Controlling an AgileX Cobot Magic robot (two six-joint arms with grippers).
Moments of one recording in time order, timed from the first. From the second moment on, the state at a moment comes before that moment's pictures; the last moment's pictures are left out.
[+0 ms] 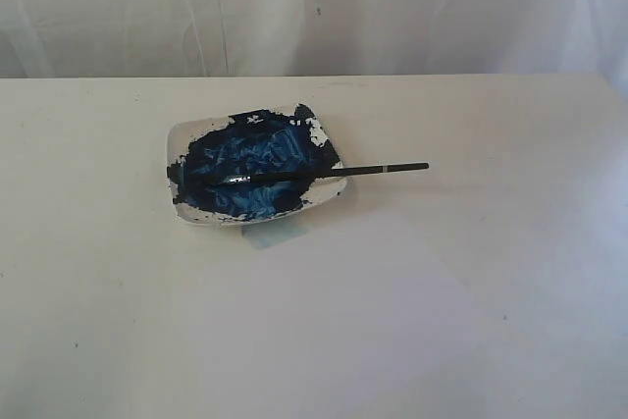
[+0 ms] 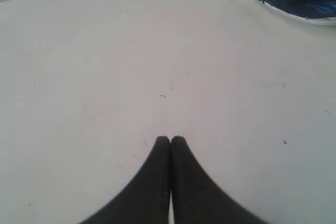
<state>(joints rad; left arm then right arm) -0.03 0.01 0.02 0.05 0.42 0.13 0.06 0.04 0.00 0.00 0.33 0.05</state>
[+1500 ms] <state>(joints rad) -0.03 0.23 -0.21 -0.47 -0.25 0.56 0.06 0.04 0.00 0.00 0.33 0.05</state>
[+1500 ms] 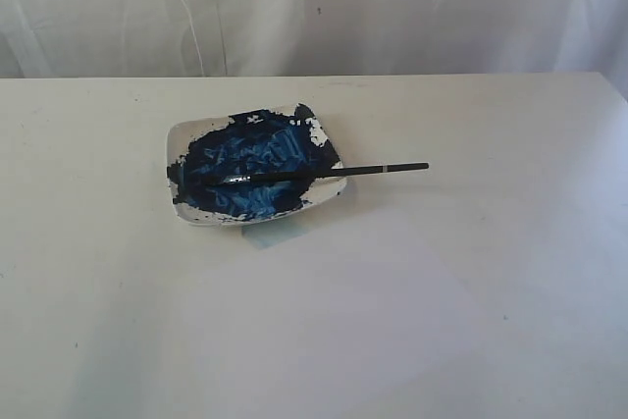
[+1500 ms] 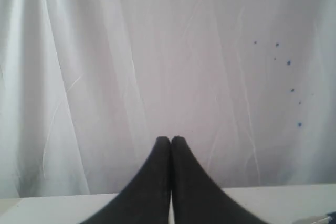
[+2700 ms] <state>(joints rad) -0.03 1.51 -0.89 -0.97 0.96 1.14 0.06 0.04 0.00 0.00 0.33 0.06</state>
